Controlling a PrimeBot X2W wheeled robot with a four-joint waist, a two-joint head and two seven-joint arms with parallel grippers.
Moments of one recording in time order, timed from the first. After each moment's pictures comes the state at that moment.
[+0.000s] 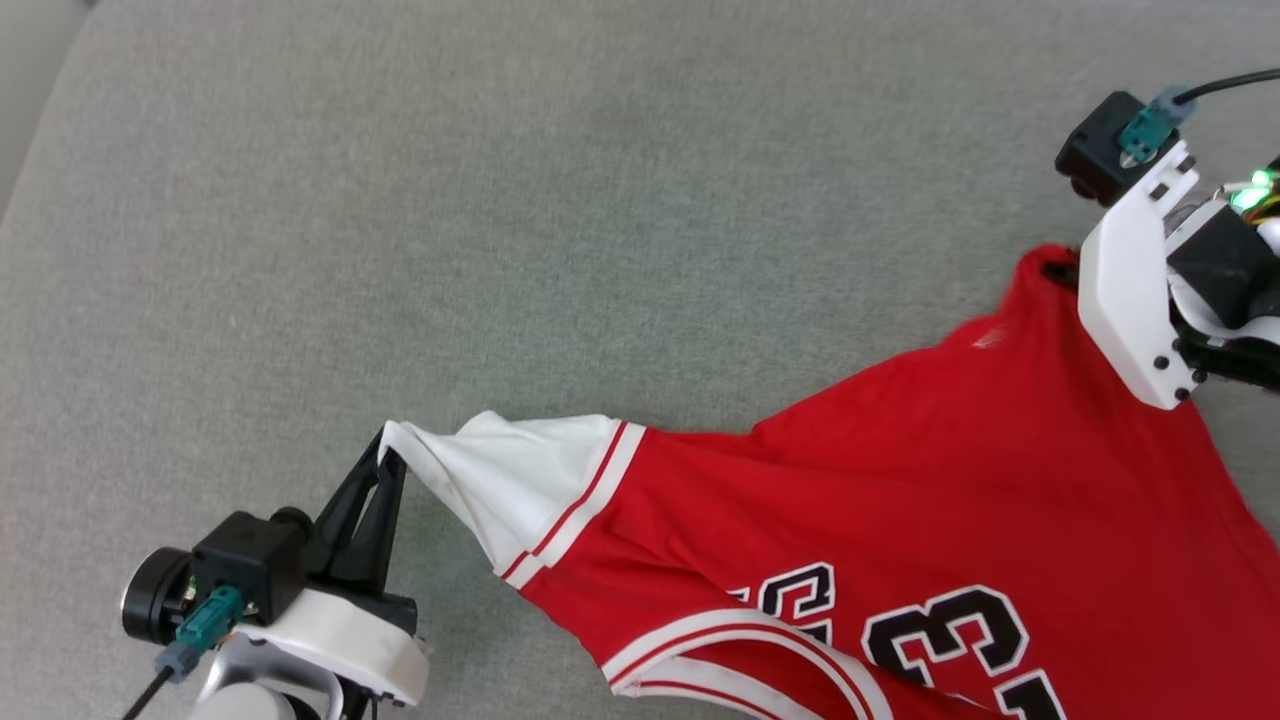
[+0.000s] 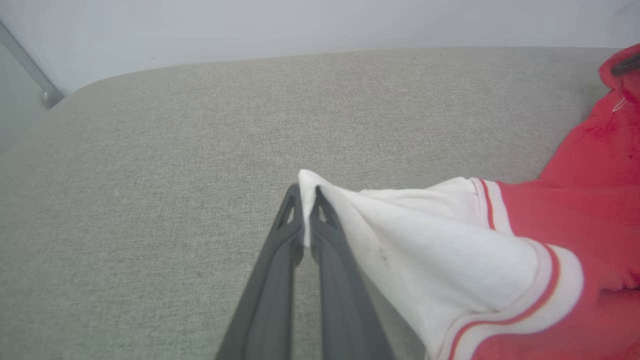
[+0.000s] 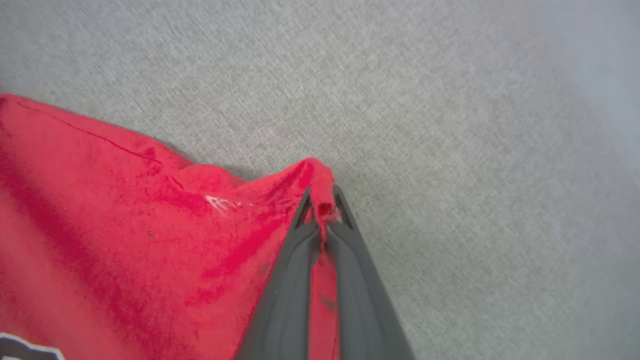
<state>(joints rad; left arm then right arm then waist) -0.16 0.63 -0.57 -0.12 -0.65 0.29 -0.26 -1.12 -0.79 1.10 0.28 0.88 0.13 0.68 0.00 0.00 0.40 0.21</state>
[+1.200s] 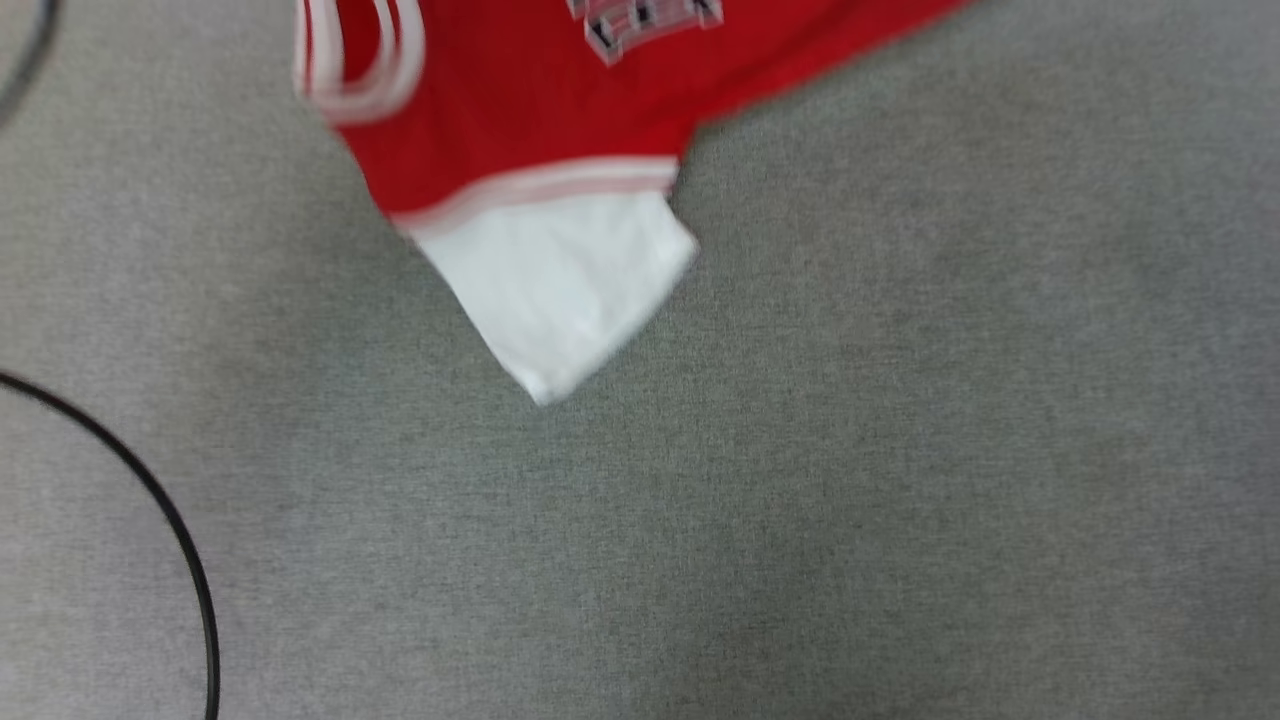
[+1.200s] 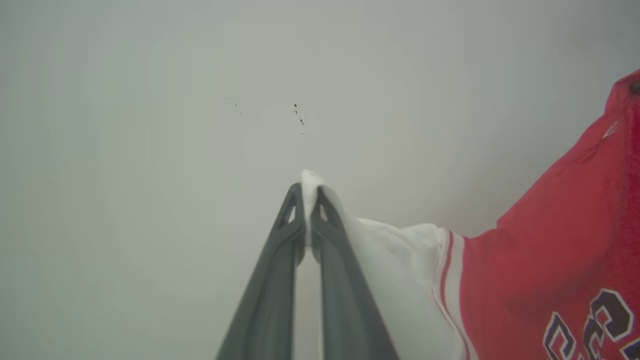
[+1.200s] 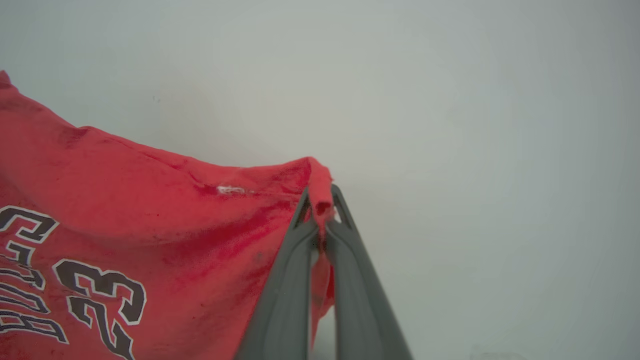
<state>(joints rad) -1.36 0.63 -0.49 0.18 -0.51 0.02 -0.02 -1.60 -0.59 0.66 0.51 0.62 0.13 0.28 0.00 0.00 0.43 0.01</state>
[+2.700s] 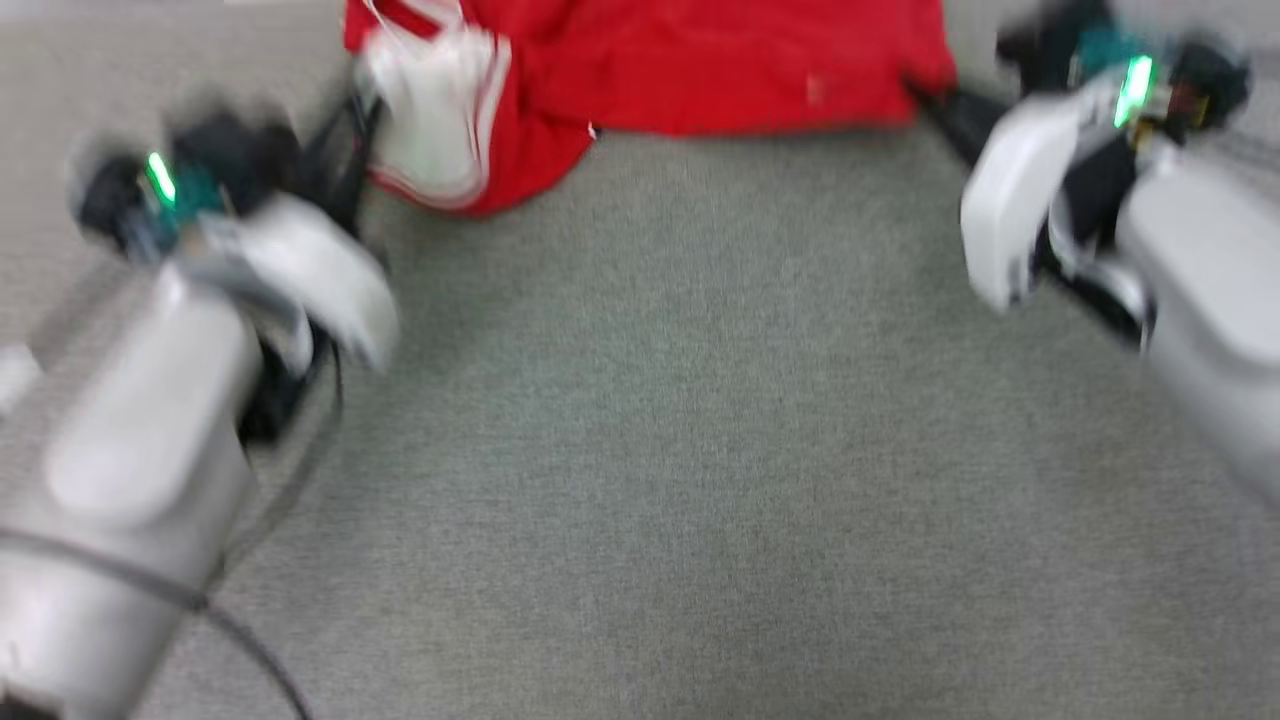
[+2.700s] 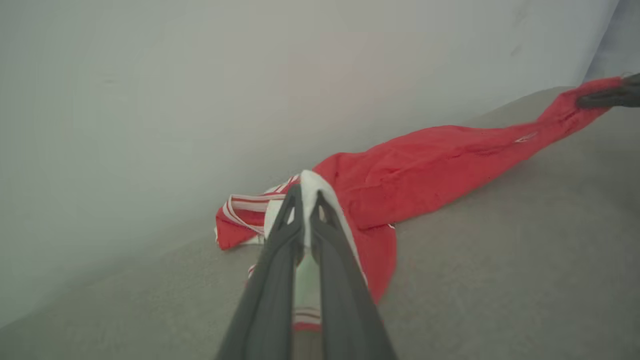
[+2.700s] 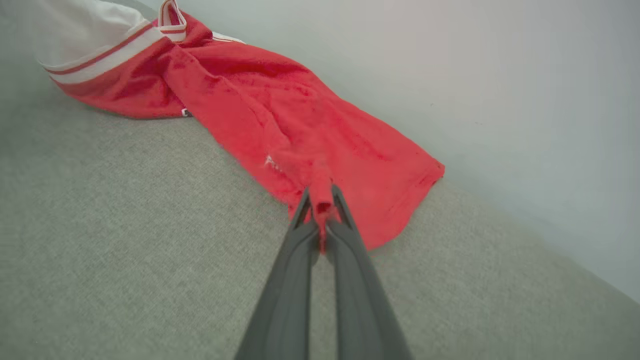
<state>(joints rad) -0.88 0.53 -0.66 0.46 -0.60 -0.05 -0.26 -1.18 -0.44 1.04 0.74 0.75 0.13 -0.01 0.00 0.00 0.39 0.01</state>
